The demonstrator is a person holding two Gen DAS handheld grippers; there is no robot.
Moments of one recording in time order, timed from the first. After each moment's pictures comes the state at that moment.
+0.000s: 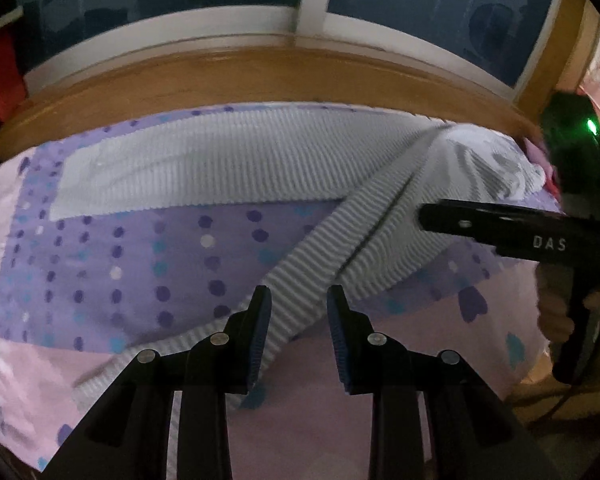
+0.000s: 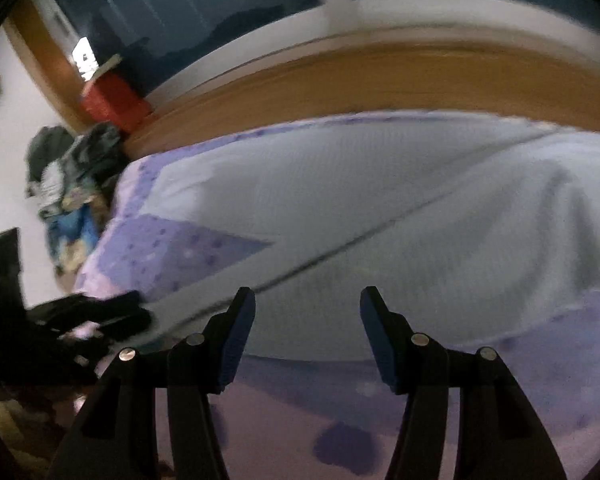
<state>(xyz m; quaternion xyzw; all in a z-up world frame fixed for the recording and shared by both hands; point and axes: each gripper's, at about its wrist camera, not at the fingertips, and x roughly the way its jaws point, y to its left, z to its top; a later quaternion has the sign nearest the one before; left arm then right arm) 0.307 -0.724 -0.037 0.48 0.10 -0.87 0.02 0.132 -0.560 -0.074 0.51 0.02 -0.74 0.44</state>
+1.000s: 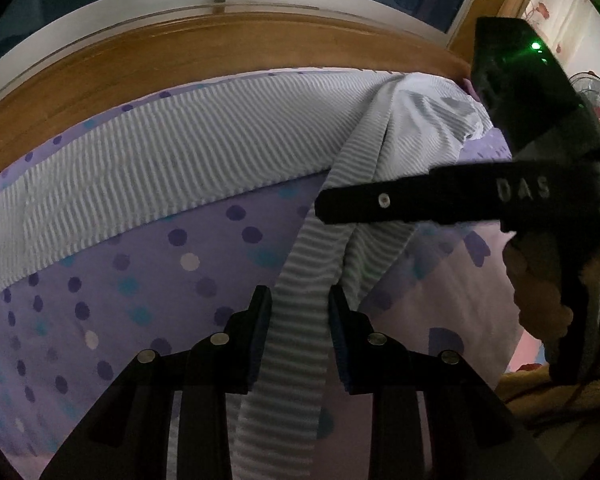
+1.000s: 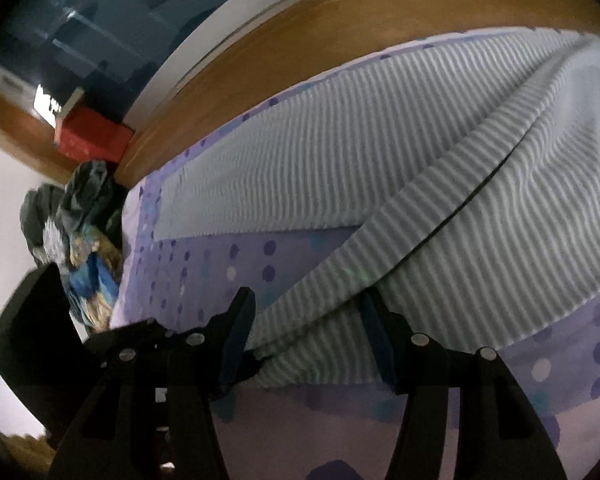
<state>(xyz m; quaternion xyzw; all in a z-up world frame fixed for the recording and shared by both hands) 0.281 -0.767 -0.062 0.51 0.05 -0.85 -0.14 0.144 -0.622 -0.102 0.58 -0.10 -0.72 0.37</state>
